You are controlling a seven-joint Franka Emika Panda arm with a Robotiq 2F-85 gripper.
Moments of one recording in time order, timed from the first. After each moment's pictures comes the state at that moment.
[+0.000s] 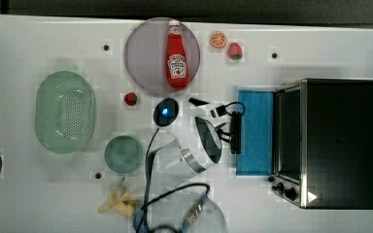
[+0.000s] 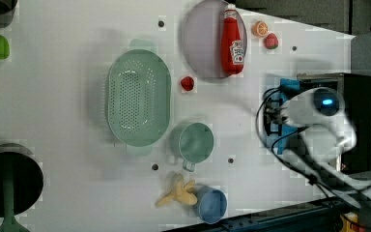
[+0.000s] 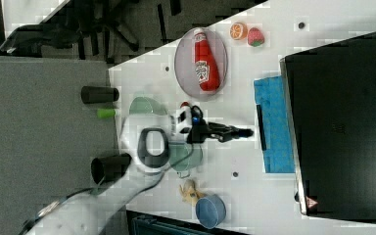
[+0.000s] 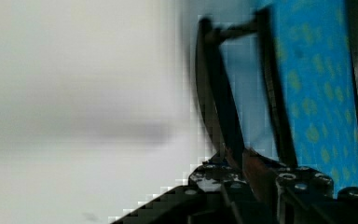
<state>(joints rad) 0.16 0.36 -0.19 -2.27 -0.59 0.82 0.08</state>
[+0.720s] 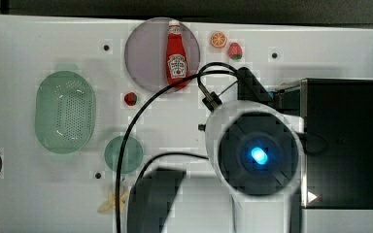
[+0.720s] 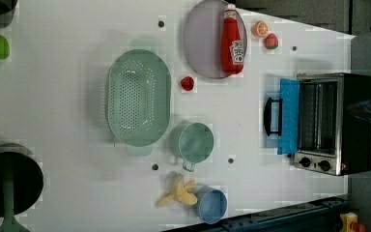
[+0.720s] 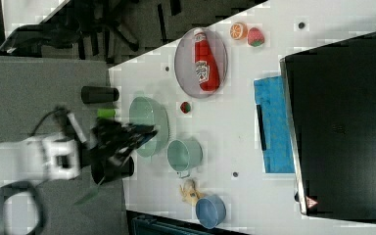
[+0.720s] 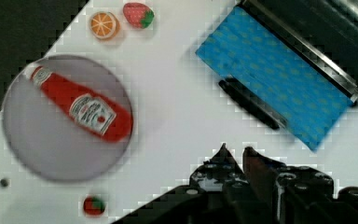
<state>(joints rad) 0.16 -0.26 -0.23 -2.09 -0.13 0.37 0.09</state>
